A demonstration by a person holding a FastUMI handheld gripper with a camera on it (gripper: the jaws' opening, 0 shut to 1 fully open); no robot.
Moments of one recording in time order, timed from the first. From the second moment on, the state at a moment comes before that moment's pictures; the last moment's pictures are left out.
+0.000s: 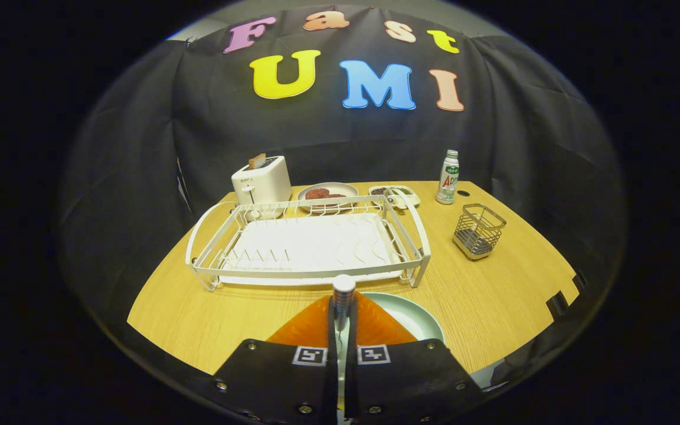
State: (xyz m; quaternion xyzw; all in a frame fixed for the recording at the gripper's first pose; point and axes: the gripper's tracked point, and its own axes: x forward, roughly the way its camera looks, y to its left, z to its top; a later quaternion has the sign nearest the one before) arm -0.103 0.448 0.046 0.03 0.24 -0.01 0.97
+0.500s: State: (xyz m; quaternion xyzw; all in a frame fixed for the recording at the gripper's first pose) arm -0.111 0.430 0.041 0.04 0.25 -0.04 0.97
